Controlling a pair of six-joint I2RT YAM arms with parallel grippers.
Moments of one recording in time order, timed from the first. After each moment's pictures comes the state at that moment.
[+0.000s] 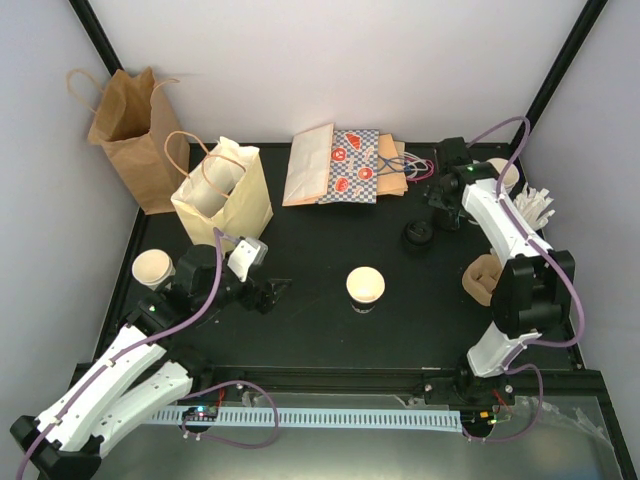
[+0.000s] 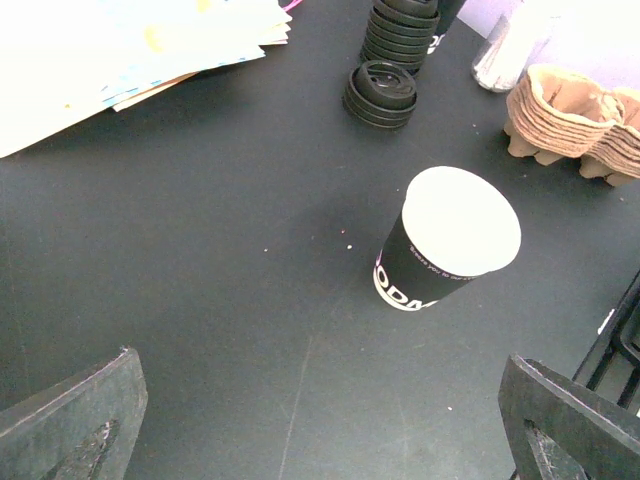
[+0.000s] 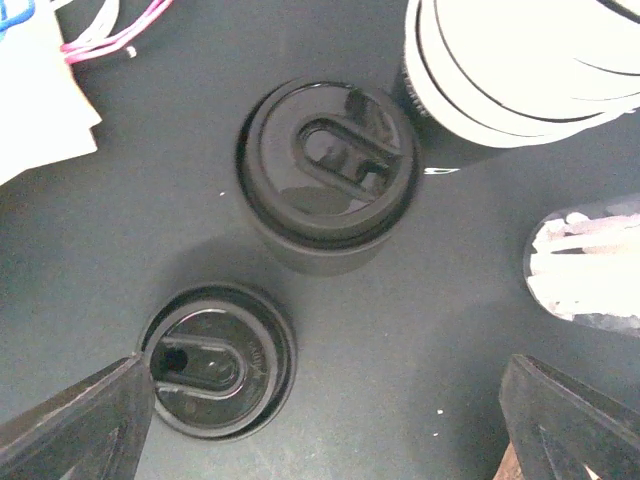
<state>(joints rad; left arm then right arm) -0.60 0.64 0.69 -0.58 0.25 -0.16 0.19 1.67 1.47 -0.93 0.31 0.48</state>
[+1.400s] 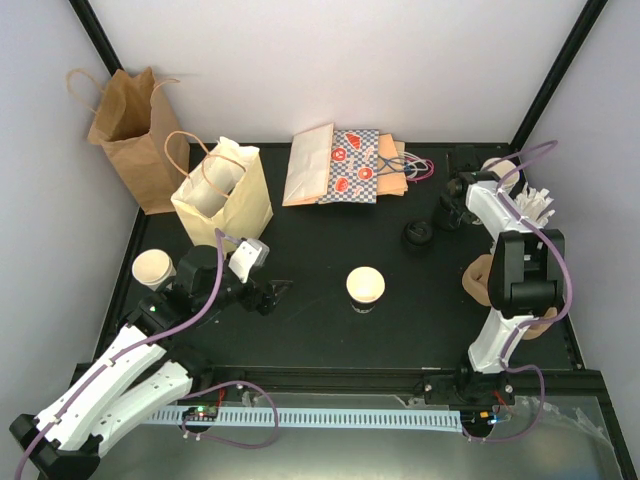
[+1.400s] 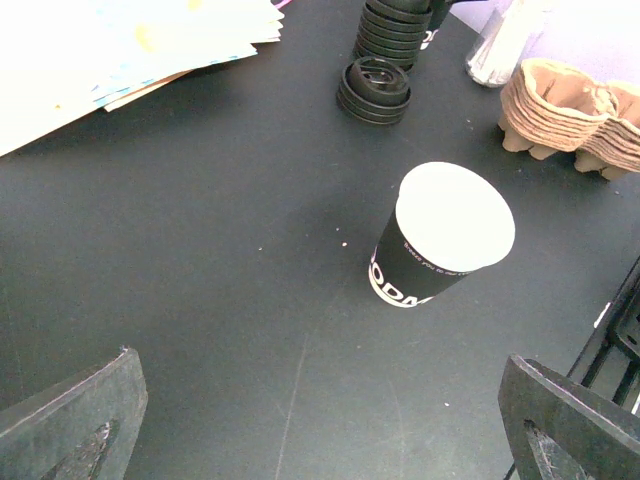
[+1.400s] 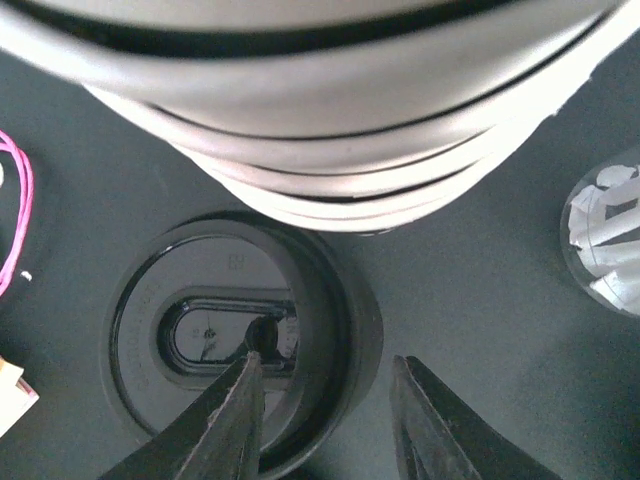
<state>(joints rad) -0.61 0.64 0.69 -0.58 0.25 -0.15 0.07 1.81 1.39 -0.70 0.37 0.93</state>
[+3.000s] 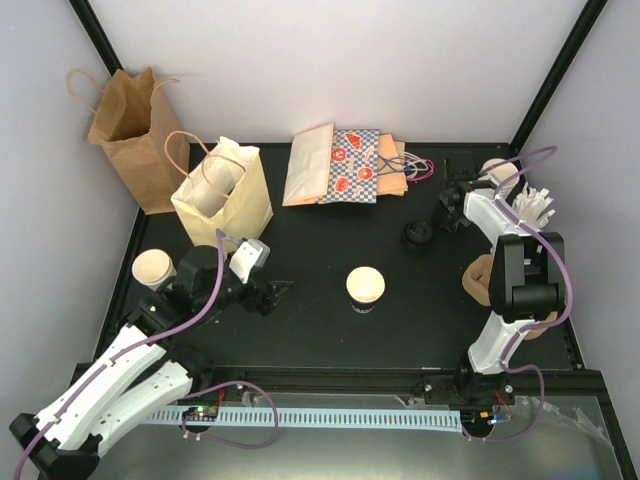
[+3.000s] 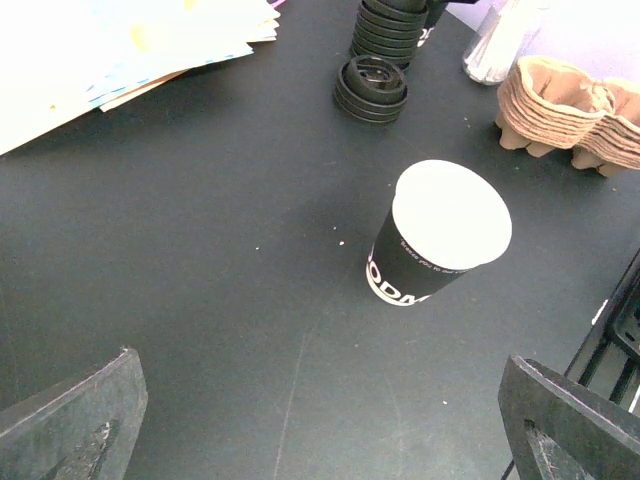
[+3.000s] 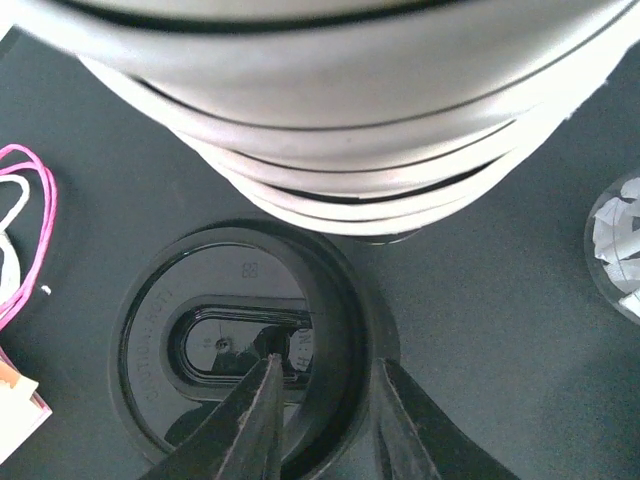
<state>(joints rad) -0.62 0.64 0.69 -0.58 0.25 -0.15 0.08 1.78 1.29 -0.56 0.41 0.94</state>
